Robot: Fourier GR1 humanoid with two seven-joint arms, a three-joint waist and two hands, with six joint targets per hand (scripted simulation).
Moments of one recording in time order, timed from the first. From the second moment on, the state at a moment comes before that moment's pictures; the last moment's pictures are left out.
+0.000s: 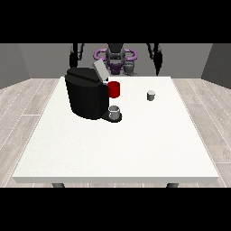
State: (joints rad) left arm 0.00 0.11 0.02 -1.58 0.02 -0.03 0.00; right arm -0.01 -0.11 -0.01 -1.54 -0.03 0.01 0.02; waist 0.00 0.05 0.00
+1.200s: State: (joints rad) left arm -0.26 0.36 0.17 -1.17 -0.06 -0.20 -0.09; right arm -0.06 -0.01 0.01 -1.59 0.00 -0.12 -0.09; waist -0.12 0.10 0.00
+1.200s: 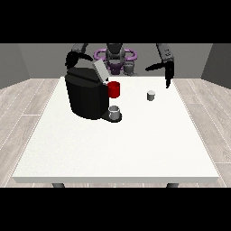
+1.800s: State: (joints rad) left arm -0.39 0.37 0.13 -0.92 -0.21 -0.15 -0.15; right arm -0.13 -0.01 0.00 -1.54 -0.01 -0.14 -0.06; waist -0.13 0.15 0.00
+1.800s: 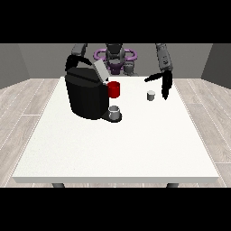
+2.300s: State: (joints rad) left arm -0.47 0.39 0.09 -0.81 -0.32 -0.12 -0.15; right arm -0.20 -0.03 -0.04 -1.41 0.01 -0.16 -0.07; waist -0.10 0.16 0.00
